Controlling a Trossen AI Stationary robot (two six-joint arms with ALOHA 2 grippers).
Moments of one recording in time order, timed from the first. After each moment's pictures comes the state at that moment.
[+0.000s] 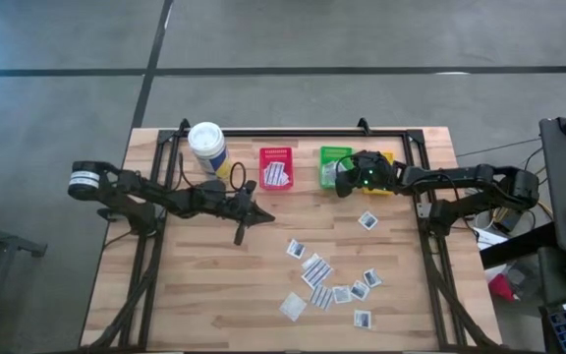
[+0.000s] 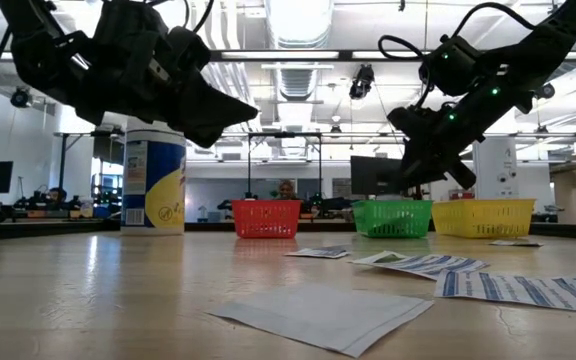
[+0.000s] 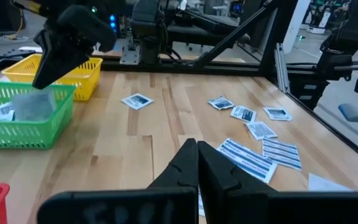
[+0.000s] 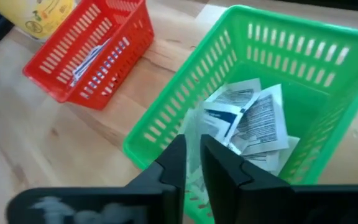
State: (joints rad) left arm 0.08 1.42 0.42 0.85 0.25 -0.05; right arm -0.42 1.27 0.47 0.13 0.12 0.63
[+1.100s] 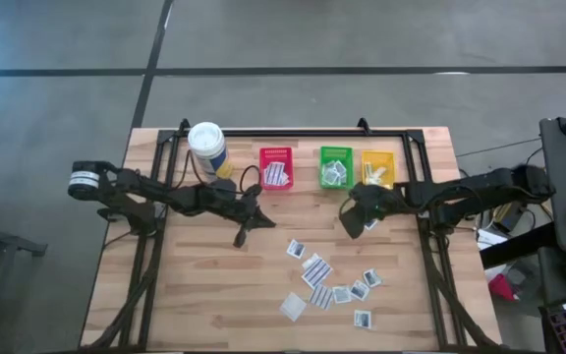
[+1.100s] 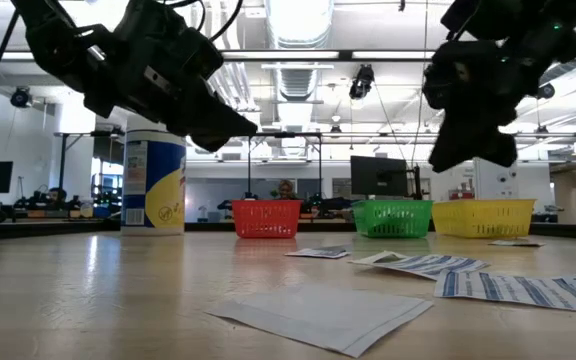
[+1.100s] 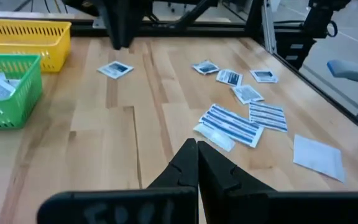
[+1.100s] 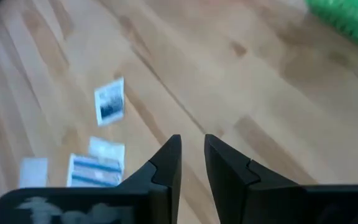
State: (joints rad) left arm 0.08 1.42 0.52 0.59 0.33 0.03; right arm 0.00 1.11 0.57 -0.29 0.05 0.84
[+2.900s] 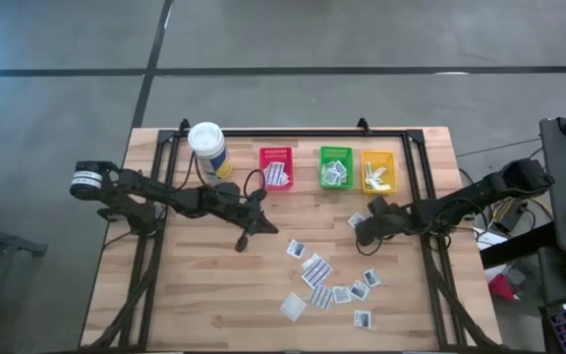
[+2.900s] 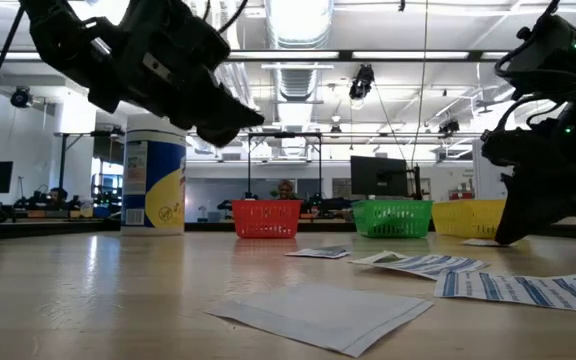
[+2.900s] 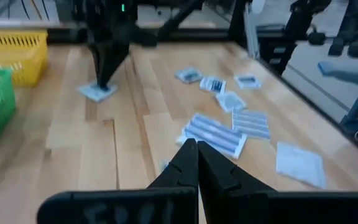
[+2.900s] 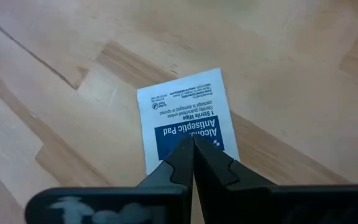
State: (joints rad) left arm 0.04 1.44 0.57 0.57 0.35 0.02; right arm 0.21 1.11 0.26 -0.24 0.35 1.20
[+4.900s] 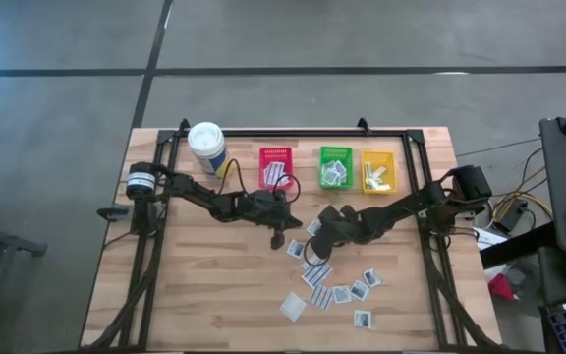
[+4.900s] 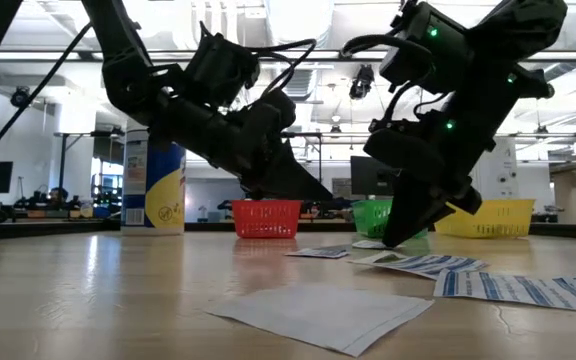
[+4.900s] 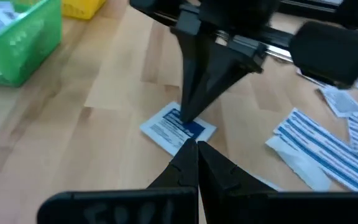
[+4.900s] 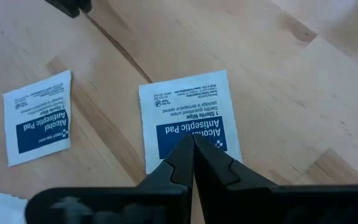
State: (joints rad) left arm 0.04 1.87 0.81 0.65 0.12 -0.13; right arm 0.19 1.73 0.76 -0.12 0.33 0.92
